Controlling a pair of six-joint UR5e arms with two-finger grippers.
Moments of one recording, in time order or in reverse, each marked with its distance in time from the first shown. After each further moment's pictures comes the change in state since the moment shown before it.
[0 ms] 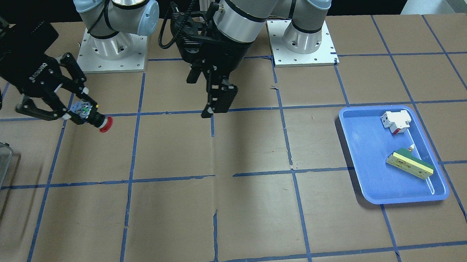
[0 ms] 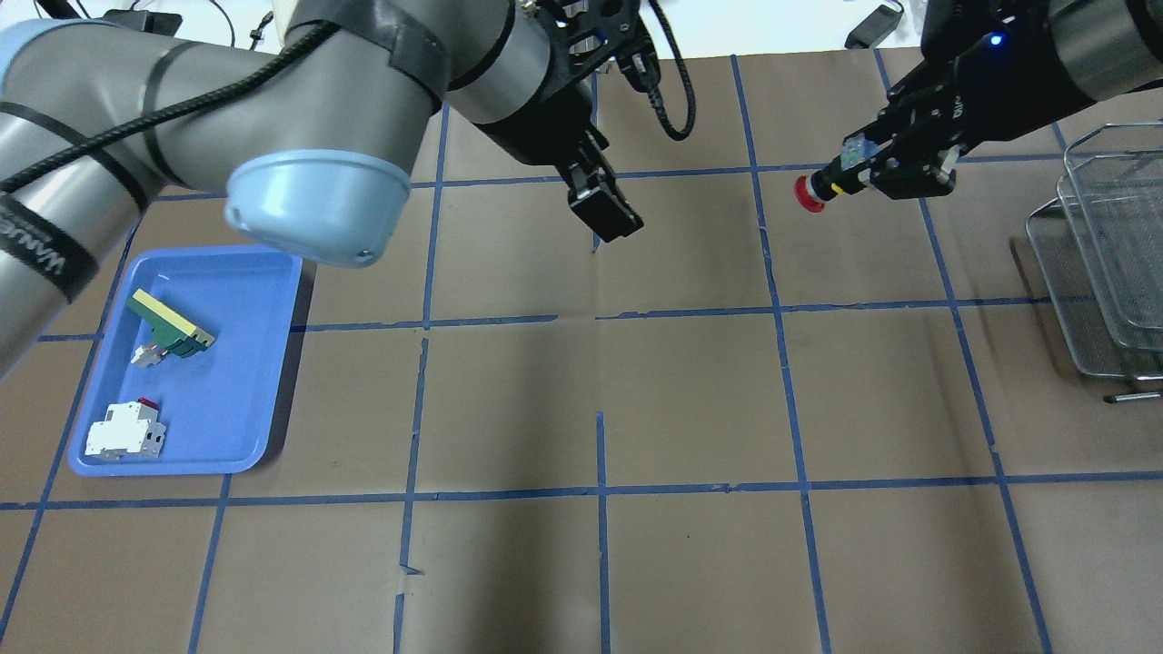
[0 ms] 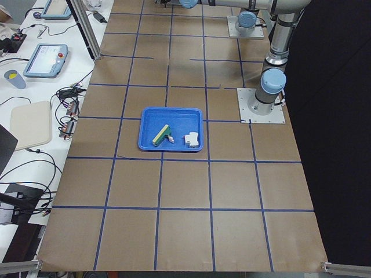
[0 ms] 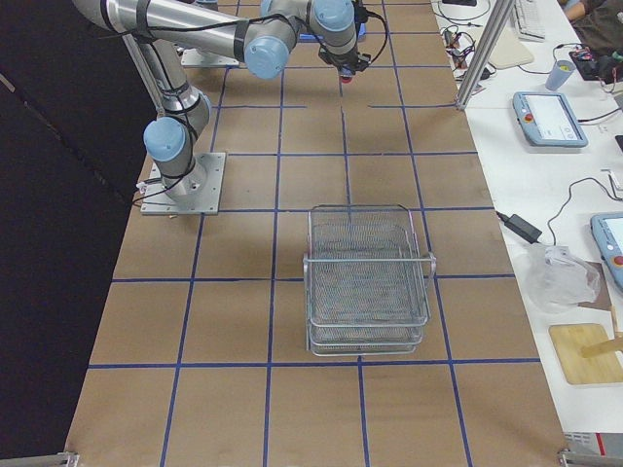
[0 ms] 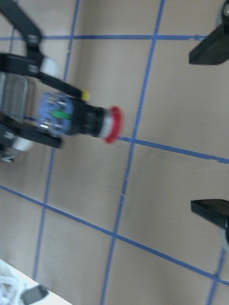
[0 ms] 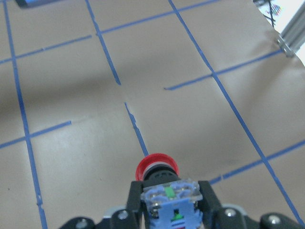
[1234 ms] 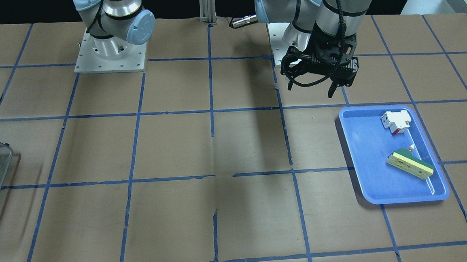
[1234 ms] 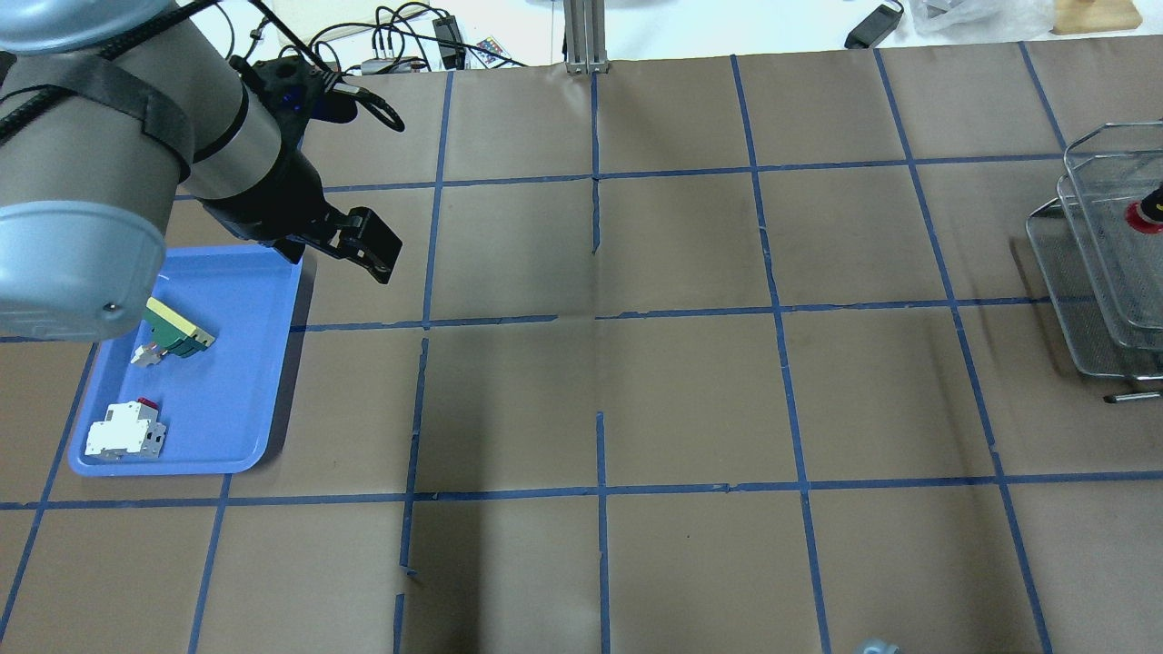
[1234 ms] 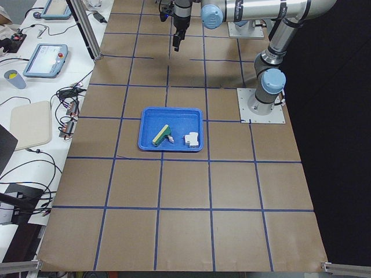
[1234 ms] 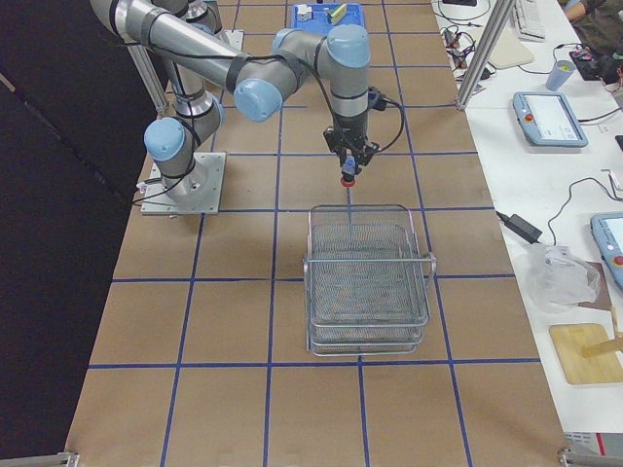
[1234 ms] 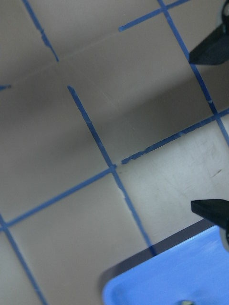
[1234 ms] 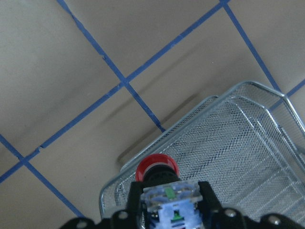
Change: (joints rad) left arm 0.266 0.204 -0.218 -0.145 0.300 -0.709; right arm -0.268 0.134 -0.065 -0.135 -0.546 -0.002
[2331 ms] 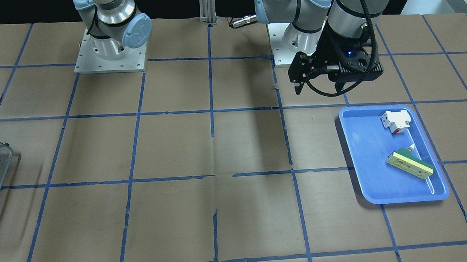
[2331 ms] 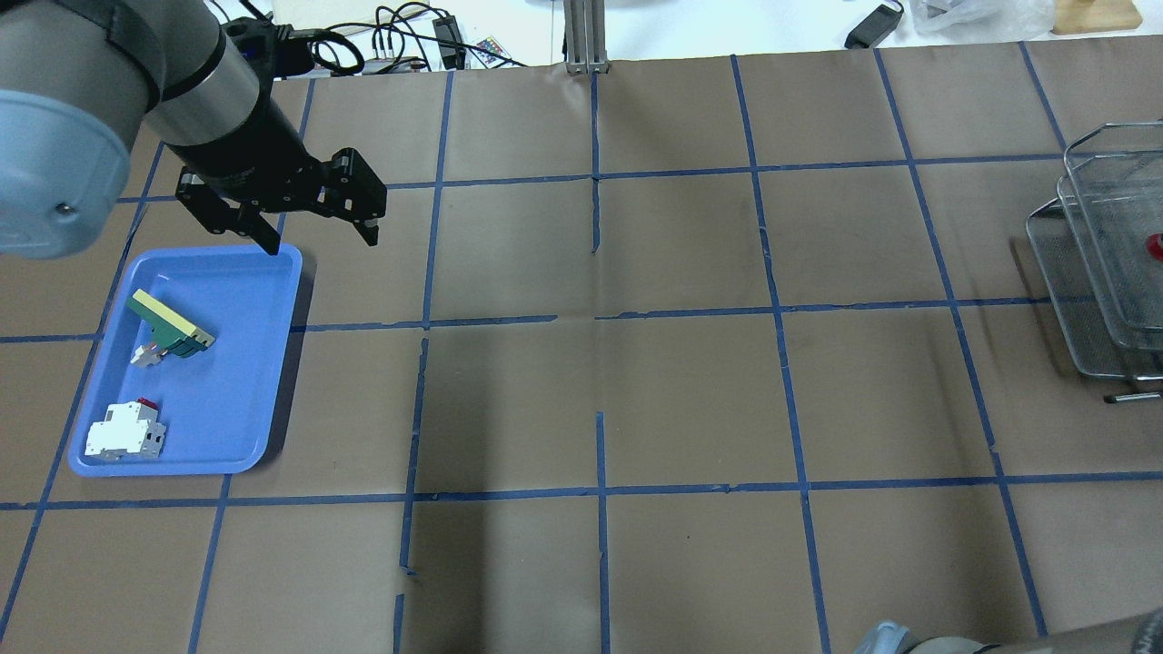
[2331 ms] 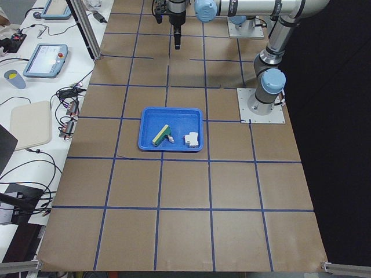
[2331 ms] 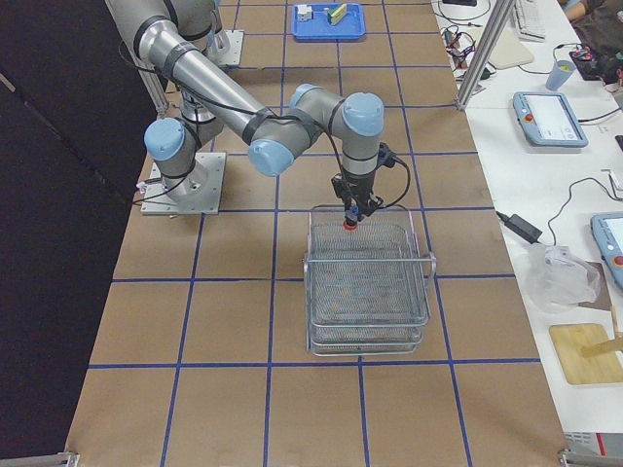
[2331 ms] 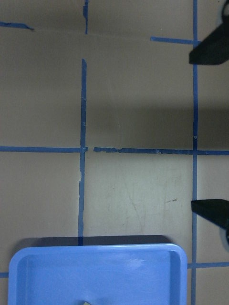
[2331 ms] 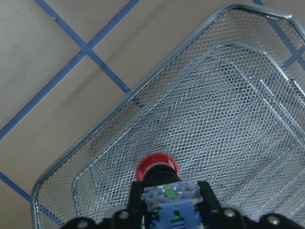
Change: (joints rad) left arm 0.013 -0.098 0.162 -0.127 0.002 -0.230; right arm -0.078 0.140 -0.003 -0.090 -0.004 0.002
